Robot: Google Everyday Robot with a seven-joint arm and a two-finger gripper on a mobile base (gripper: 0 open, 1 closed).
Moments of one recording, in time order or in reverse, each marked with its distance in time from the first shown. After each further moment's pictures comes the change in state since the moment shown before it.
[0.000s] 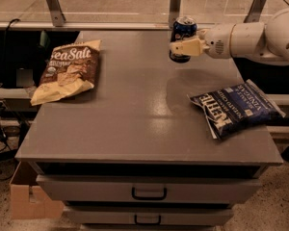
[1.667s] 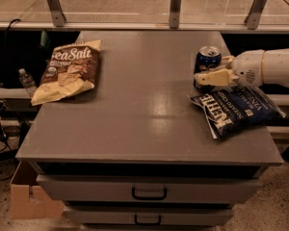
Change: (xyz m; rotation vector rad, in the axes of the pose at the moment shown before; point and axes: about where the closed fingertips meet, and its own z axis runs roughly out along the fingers) arm 0.082 0.015 -0.075 -0.037 0.113 -0.049
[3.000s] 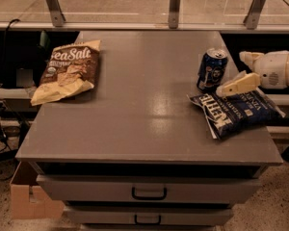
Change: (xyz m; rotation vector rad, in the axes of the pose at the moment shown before) arm 0.018 -0.022 -0.046 0.075 0.038 -0.019
